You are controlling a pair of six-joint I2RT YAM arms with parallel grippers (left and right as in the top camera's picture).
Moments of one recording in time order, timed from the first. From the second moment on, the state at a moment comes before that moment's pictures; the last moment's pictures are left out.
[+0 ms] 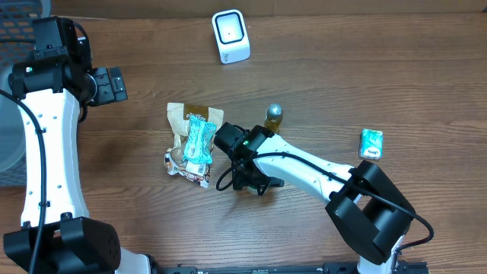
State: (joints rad) left arm 0.20 1.68 1.71 -1.15 -0.10 -0.07; right arm 0.84 1.94 1.34 -1.01 0.04 0.80
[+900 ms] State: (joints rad) left arm 0.20 1.68 1.71 -1.15 -0.10 -0.07; right arm 0.84 1.94 1.34 -0.99 0.01 0.83
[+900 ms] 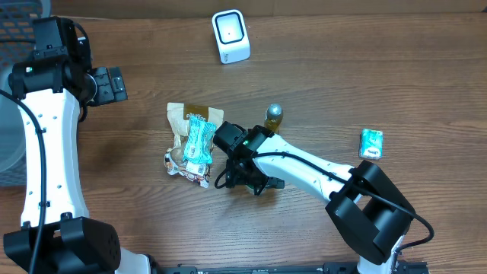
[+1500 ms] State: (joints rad) left arm 0.20 1.68 1.71 -1.15 -0.10 -0.07; right arm 0.84 1.94 1.34 -0.99 0.03 0.68
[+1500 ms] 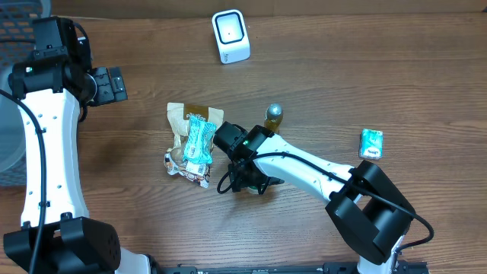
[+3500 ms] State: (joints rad) left arm 0.20 1.68 1.71 -1.15 -0.10 -0.07; right arm 0.84 1.94 1.34 -0.97 0.04 0.88
